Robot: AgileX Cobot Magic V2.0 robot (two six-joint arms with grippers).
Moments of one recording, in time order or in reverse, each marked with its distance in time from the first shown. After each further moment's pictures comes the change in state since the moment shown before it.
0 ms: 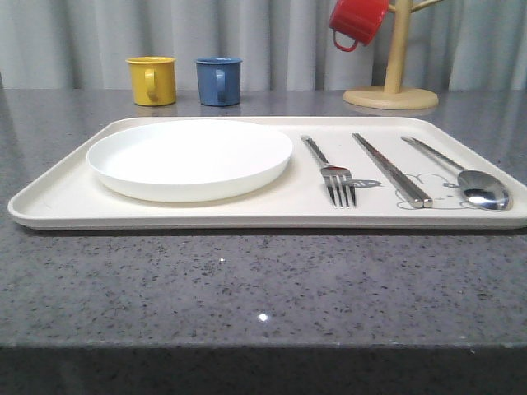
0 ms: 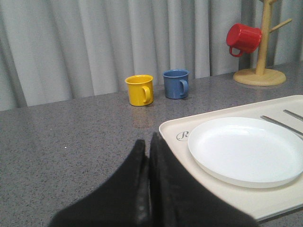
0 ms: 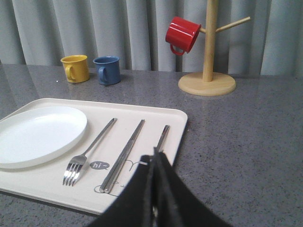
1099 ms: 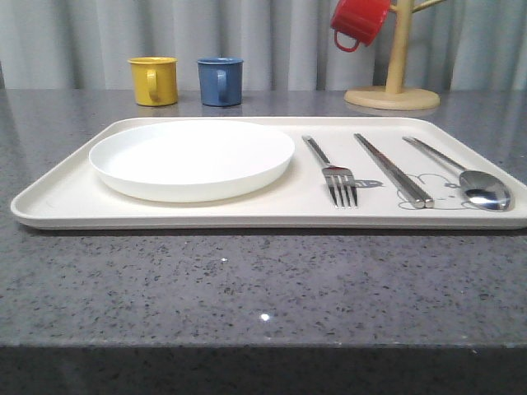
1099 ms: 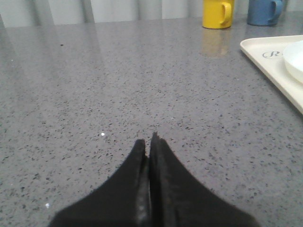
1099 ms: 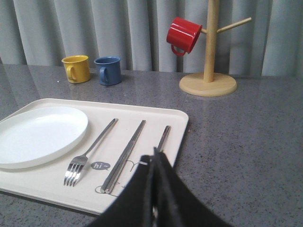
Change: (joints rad) left arm 0.225 -0.130 0.374 0.180 -0.117 -0.200; right arm 0.000 0.000 0.000 0.000 0.000 0.000
